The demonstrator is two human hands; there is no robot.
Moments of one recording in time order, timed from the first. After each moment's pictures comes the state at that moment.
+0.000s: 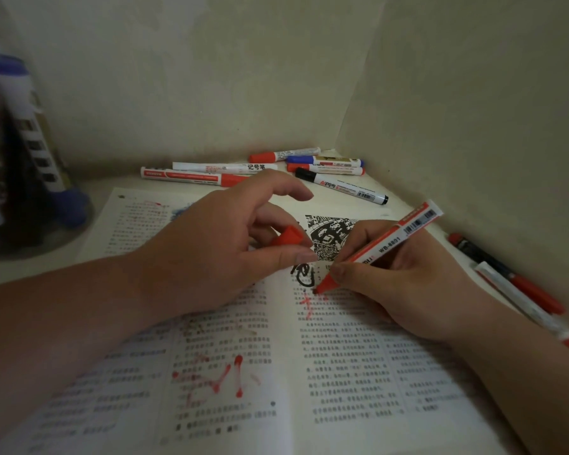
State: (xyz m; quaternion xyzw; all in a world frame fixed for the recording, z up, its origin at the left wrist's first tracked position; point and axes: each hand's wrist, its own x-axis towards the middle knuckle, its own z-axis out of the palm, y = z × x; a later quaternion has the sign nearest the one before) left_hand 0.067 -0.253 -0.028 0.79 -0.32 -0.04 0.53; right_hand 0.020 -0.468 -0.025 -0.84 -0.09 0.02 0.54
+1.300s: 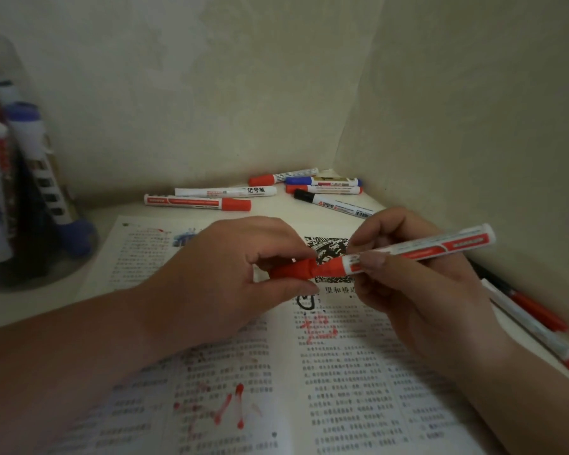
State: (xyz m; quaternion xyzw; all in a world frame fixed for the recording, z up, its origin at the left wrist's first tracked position) left_hand 0.076 -0.252 -0.034 0.83 -0.41 0.11 0.36; right_hand 0.015 -0.462 -0.023 -0.68 -0.12 -0.05 0.72
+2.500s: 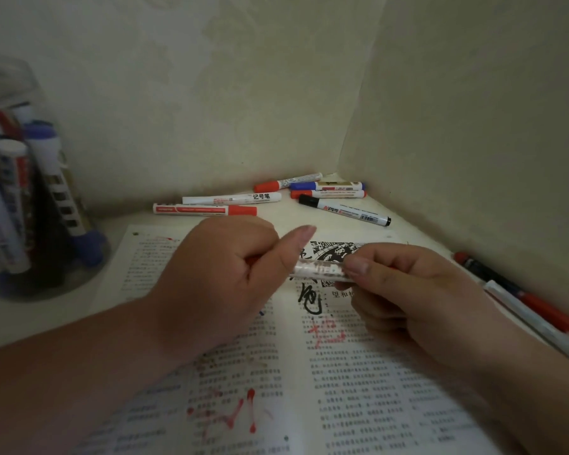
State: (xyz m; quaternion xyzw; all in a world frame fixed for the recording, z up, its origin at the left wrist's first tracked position) left_hand 0.066 -0.251 -0.027 0.80 -0.36 0.24 0.42; right_hand 0.012 -0.462 -0.021 -0.71 -0.06 0.08 0.69
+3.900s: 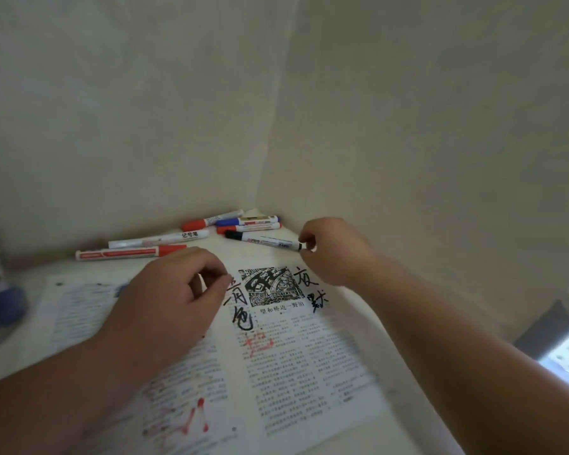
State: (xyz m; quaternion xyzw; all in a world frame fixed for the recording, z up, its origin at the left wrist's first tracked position) left_hand 0.078 -0.253 -0.042 0.81 -0.31 0.16 0.47; right_hand 0.064 -0.499 0.019 -0.99 0.12 -0.08 0.04
